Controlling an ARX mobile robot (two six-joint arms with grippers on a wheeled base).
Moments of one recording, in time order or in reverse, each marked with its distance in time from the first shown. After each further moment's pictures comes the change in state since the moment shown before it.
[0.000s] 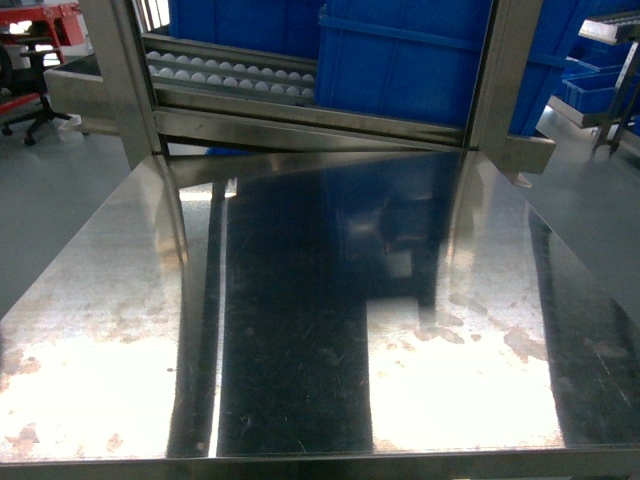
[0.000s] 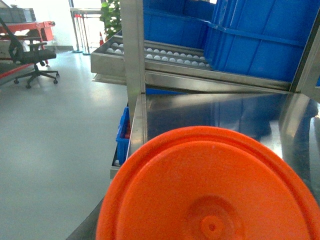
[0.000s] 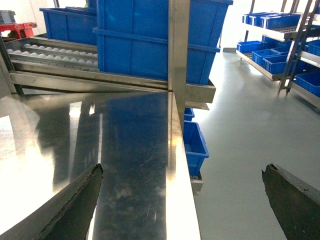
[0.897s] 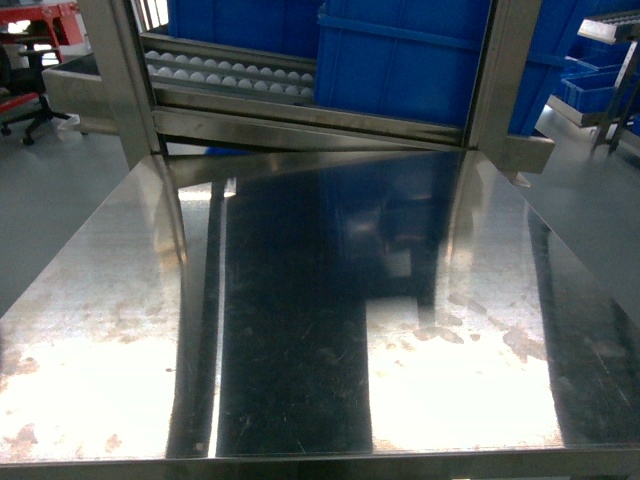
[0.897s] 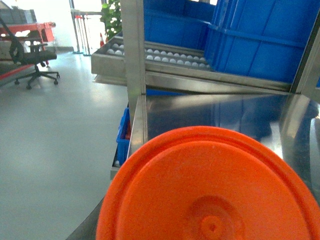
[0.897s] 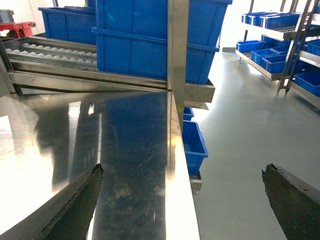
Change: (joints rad) left arm 0.000 0.000 0.000 0.001 0.000 0.000; right arm 0.000 0.000 0.000 0.000 0.000 0.000
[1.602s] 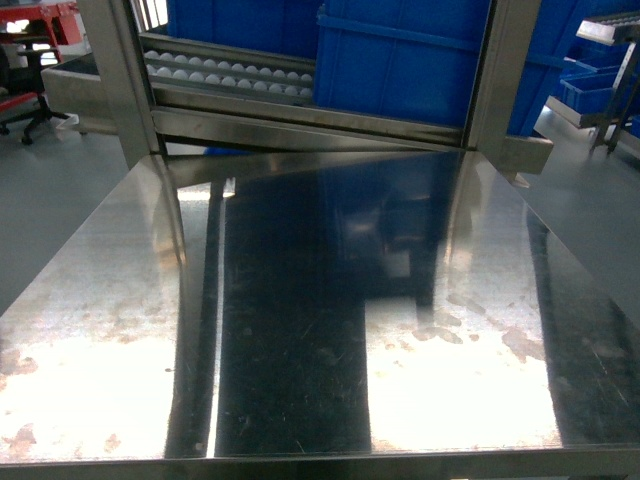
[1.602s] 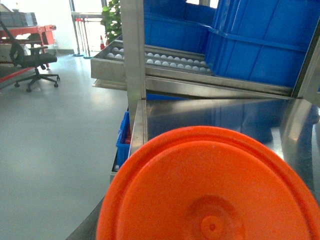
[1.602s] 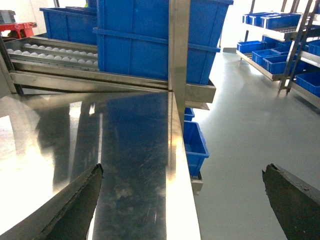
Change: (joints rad) left arm 0.000 0.214 -0.001 0.229 0.000 0.000; right arm 0.000 0.000 0.000 0.000 0.000 0.000
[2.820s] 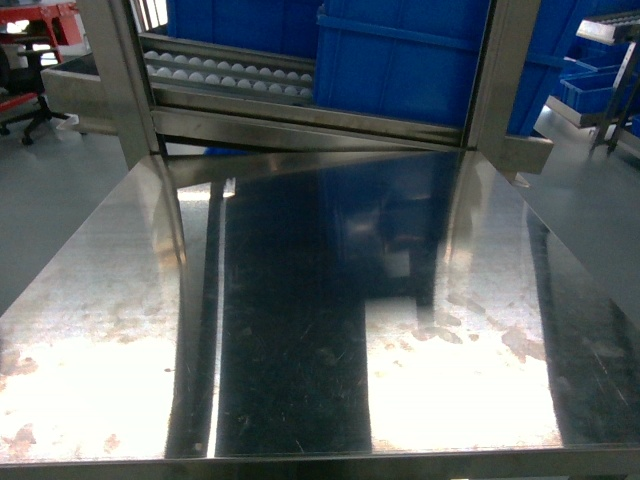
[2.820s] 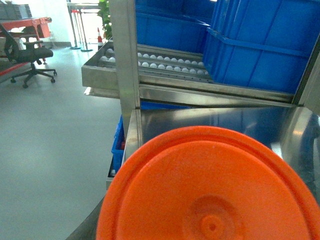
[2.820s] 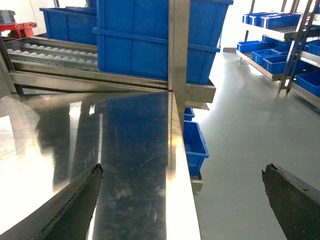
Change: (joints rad) left arm -0.124 0.497 0.250 0.228 -0.124 -0.002; right arm 0.000 0.000 0.000 0.000 0.000 0.000
